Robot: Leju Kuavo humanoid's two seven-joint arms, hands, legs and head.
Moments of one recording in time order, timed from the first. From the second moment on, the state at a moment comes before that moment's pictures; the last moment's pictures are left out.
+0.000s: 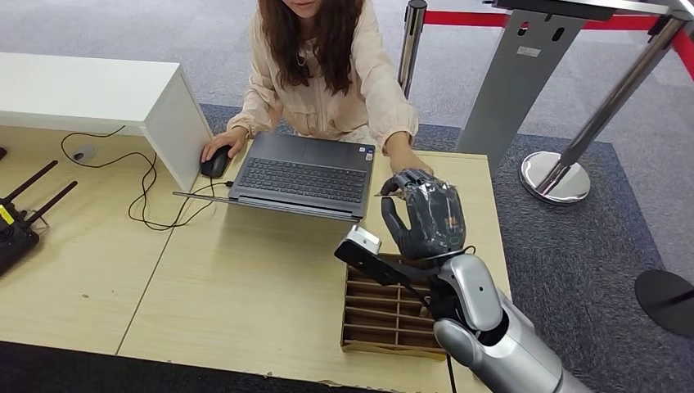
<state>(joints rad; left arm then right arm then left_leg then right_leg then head) -0.11 0.05 -1.10 -0.23 0.37 0.13 0.18 -0.44 -0.25 0.74 -1.70 0.94 -0.35 0.49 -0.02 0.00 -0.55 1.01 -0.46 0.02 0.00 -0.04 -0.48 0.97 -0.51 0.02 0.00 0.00</state>
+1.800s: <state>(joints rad) -0.11 0.07 -1.10 -0.23 0.39 0.12 0.25 -0.34 -0.26 0.70 -2.02 1.07 -0.52 0.44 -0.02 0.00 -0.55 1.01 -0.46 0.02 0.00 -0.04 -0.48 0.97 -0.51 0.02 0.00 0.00</state>
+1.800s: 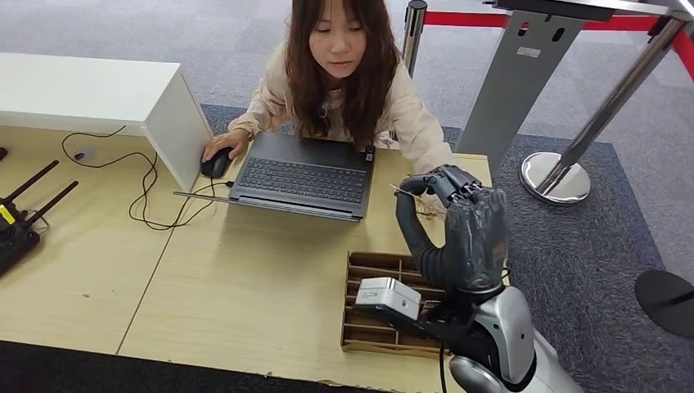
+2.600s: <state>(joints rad) -0.11 0.07 -1.10 -0.23 0.41 0.14 0.30 -0.06 -0.32 0.52 -2.11 1.31 -0.58 0.54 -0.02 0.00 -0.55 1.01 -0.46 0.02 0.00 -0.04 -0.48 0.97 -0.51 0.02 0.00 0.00</state>
